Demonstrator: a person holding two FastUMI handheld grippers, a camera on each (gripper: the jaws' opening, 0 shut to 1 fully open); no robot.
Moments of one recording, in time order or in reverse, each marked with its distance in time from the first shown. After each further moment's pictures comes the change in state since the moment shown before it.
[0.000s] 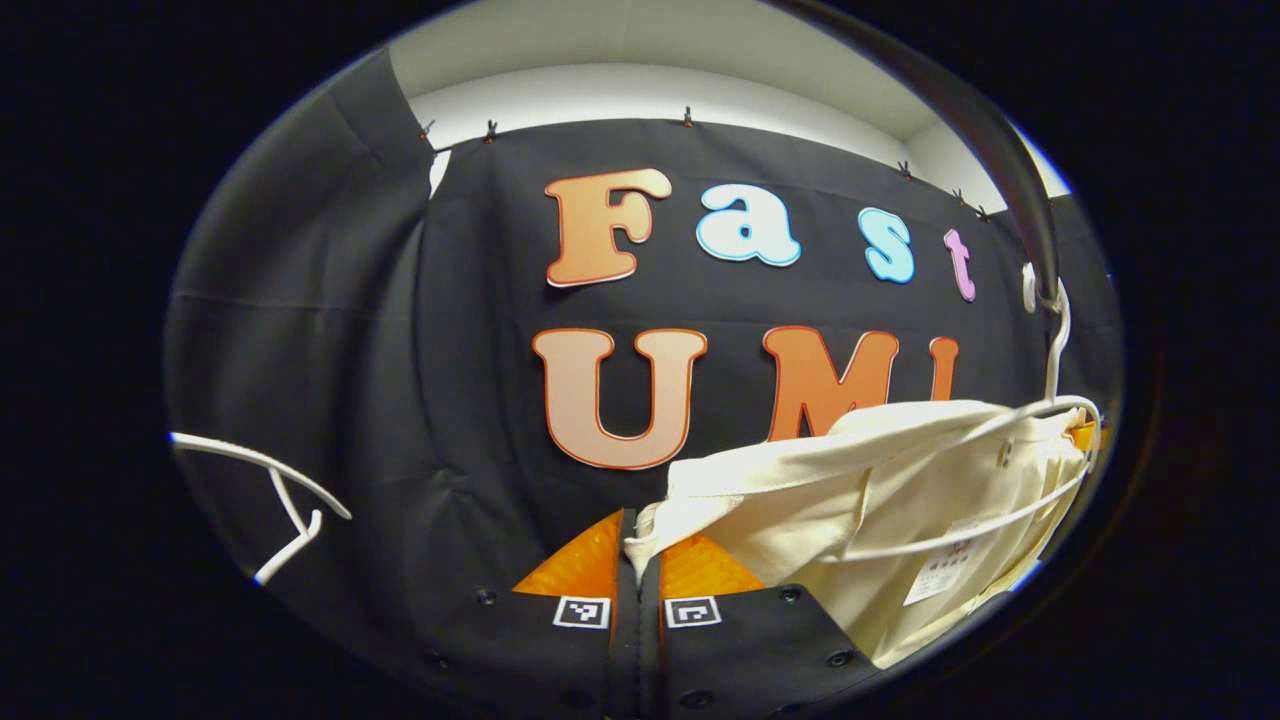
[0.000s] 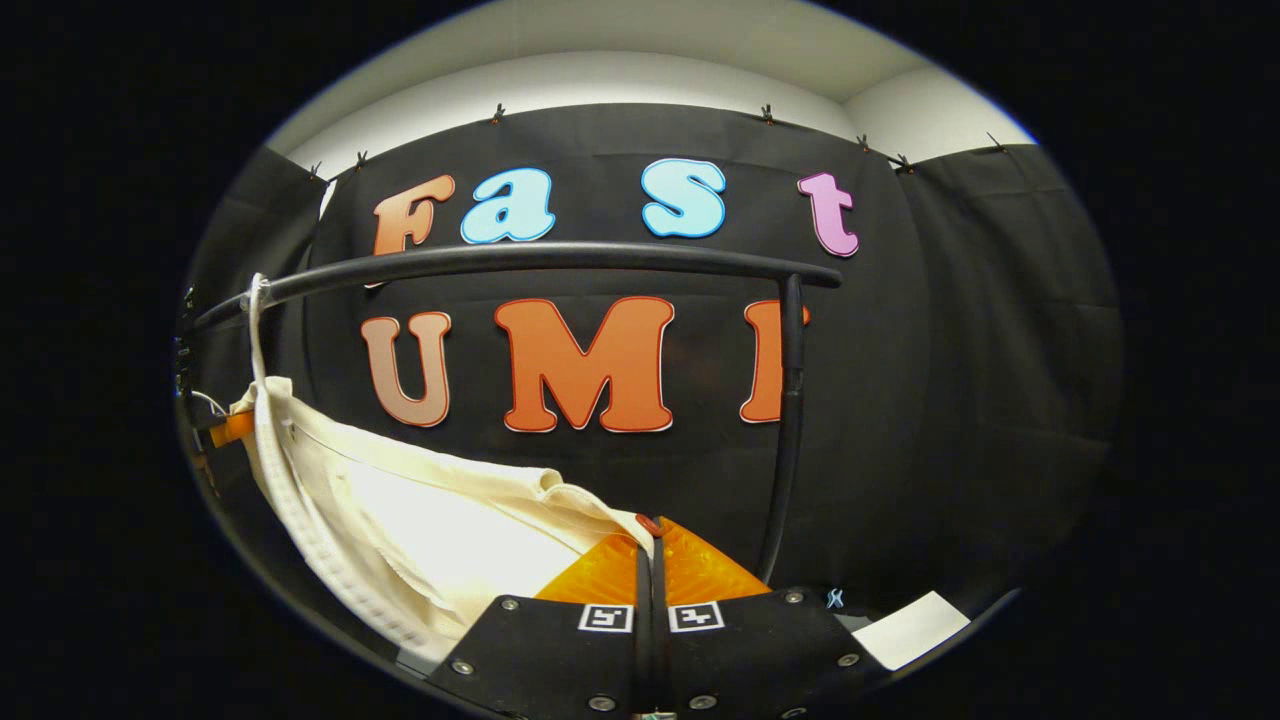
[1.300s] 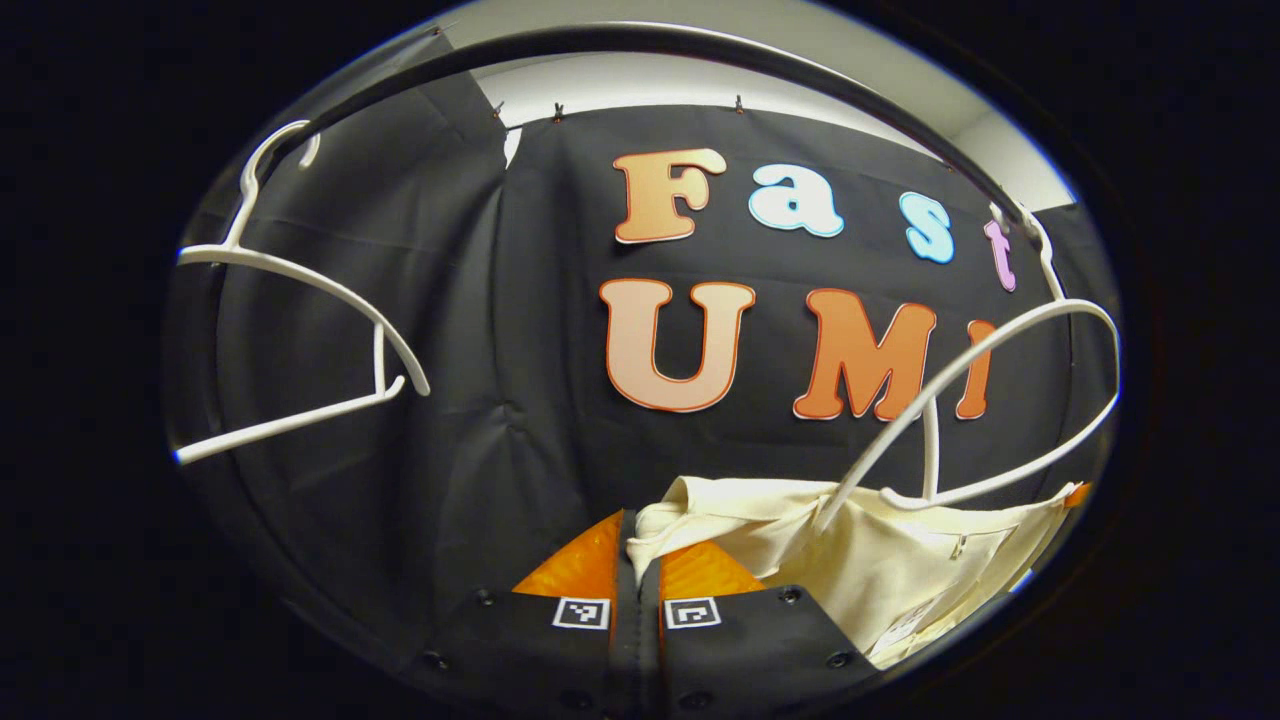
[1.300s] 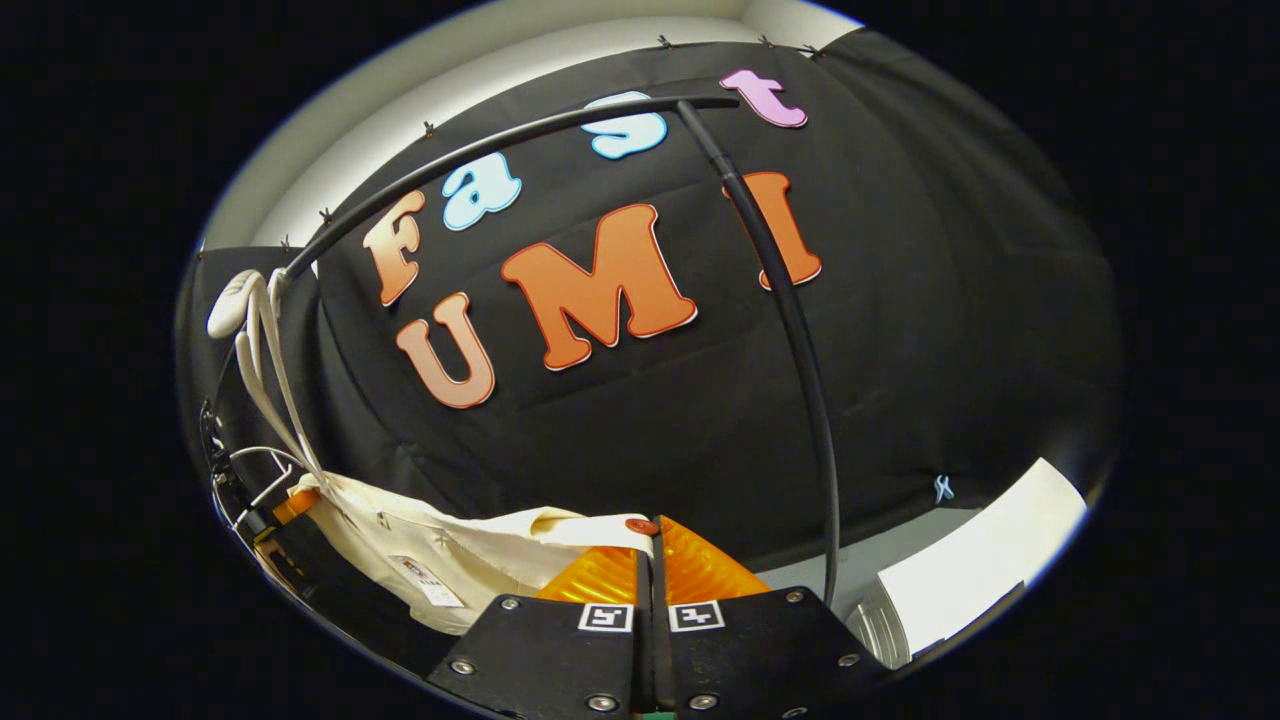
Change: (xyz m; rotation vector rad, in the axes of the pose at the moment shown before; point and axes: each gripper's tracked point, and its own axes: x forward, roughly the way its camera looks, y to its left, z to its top) left arm -0.080 0.016 -0.092 -0.055 0.129 0.137; right arm -0.050 -0.003 -0.151 0.327 0.178 0.151
